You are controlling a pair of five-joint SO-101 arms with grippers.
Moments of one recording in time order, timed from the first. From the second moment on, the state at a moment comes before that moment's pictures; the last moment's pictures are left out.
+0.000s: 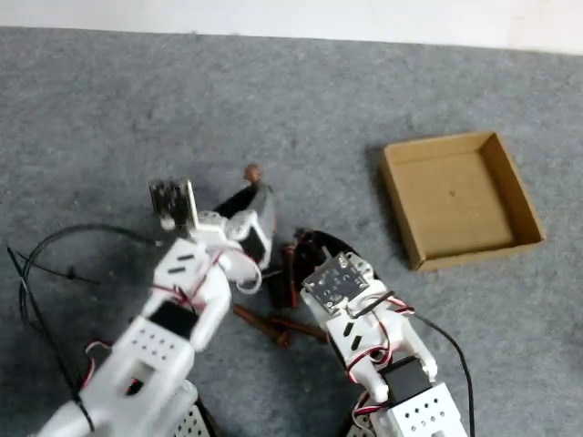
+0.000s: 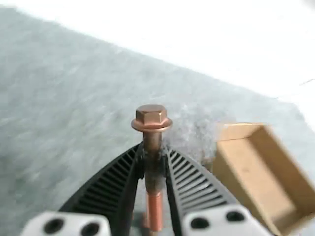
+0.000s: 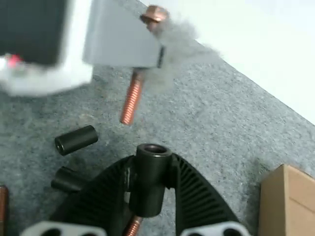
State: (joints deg) left arm 19.6 -55.2 82.8 -8.5 33.7; right arm -30.8 -97.3 96.0 26.5 24.0
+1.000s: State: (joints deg) left arm 29.8 -72.7 95.9 -25.9 33.8; right arm -30.8 -97.3 96.0 24.3 24.0
